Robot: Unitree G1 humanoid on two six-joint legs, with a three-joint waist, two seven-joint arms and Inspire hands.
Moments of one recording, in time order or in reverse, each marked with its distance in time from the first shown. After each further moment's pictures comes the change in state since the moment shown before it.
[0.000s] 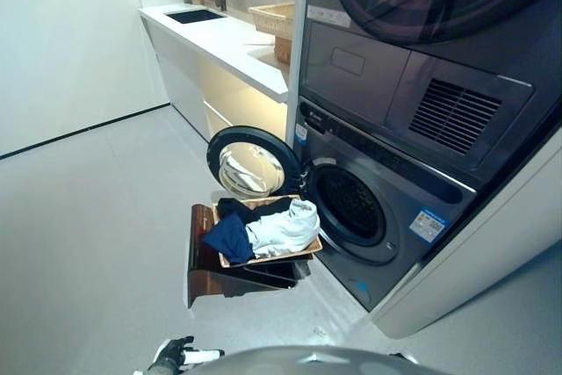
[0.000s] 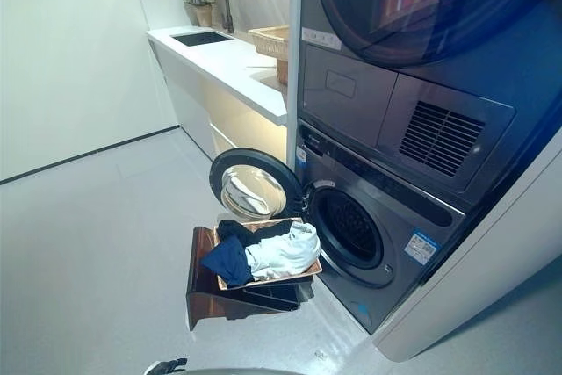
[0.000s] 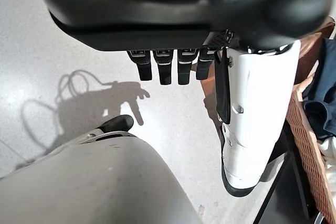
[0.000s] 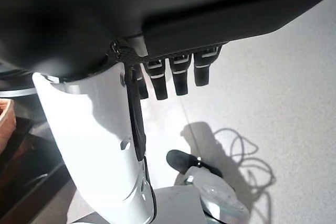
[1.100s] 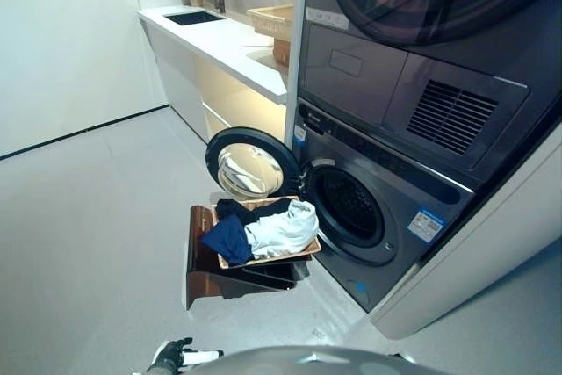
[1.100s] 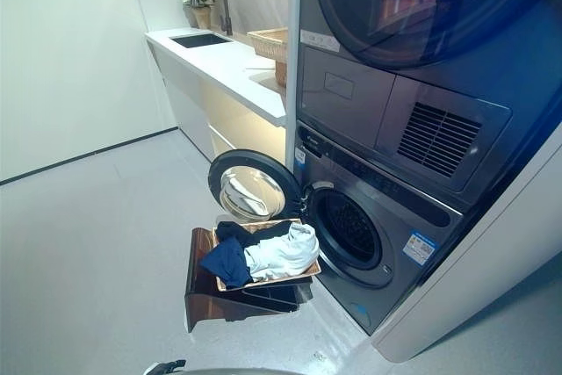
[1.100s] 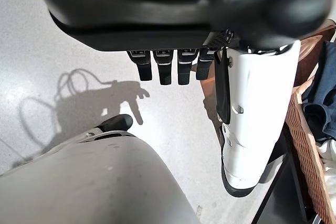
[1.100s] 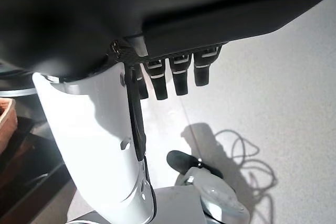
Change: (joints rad) left arm 0.002 0.000 -0.005 0.000 -0.006 0.000 0.000; right arm 0.000 0.000 0.022 -0.002 -0.001 0.000 -0.001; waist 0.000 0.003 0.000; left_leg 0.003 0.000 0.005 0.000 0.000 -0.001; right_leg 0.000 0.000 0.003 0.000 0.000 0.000
